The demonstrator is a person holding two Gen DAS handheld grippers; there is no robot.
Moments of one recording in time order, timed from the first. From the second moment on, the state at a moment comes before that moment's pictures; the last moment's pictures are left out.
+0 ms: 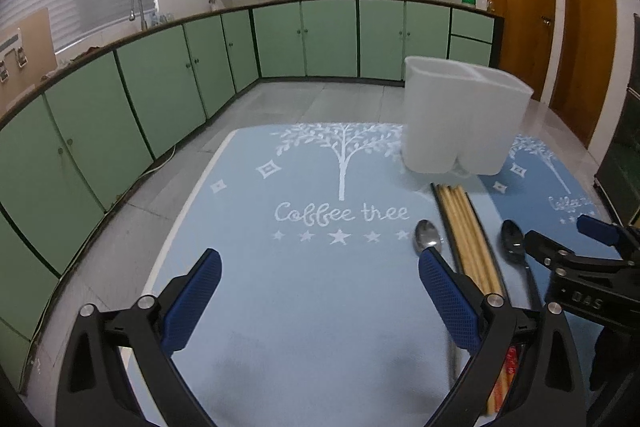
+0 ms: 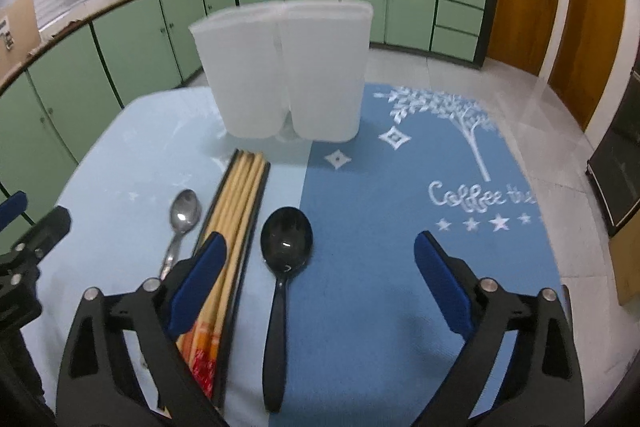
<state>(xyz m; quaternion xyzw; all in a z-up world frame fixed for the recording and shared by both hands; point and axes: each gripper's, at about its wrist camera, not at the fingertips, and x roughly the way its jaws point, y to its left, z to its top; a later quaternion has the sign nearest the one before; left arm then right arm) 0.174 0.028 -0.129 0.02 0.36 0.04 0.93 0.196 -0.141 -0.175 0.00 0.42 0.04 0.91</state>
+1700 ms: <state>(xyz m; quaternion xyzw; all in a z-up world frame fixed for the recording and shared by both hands) 0.273 -0.022 -0.194 0.03 0.46 0.01 0.89 0.221 -0.156 -0.198 0.03 0.45 0.08 0.89</state>
